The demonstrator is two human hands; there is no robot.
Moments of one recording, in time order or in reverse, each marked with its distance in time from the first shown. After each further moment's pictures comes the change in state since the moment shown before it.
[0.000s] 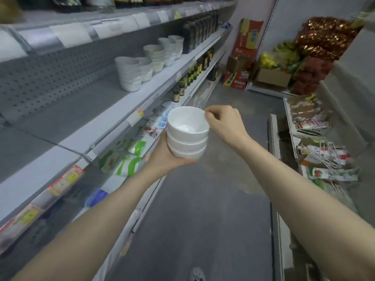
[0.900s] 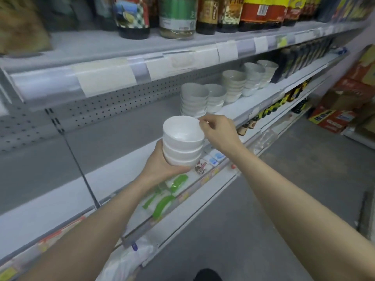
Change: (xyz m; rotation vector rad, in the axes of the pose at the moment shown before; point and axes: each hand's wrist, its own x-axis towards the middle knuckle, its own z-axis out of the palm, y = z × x) left_hand 0.195 -0.097 -0.140 0.141 0.443 -0.195; right_hand 0.287 -0.044 0.187 0.171 -0.340 -0.318
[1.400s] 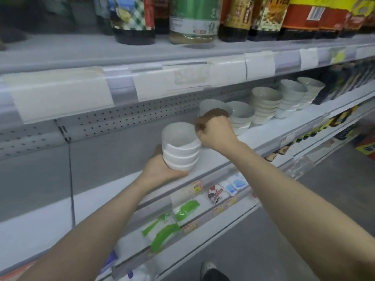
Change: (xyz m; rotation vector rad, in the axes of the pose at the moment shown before) left_hand 0.103 -0.056 -0.014 0.190 0.095 -0.162; right_hand 0.143 0.026 0.059 -0.418 -0.044 -0.383
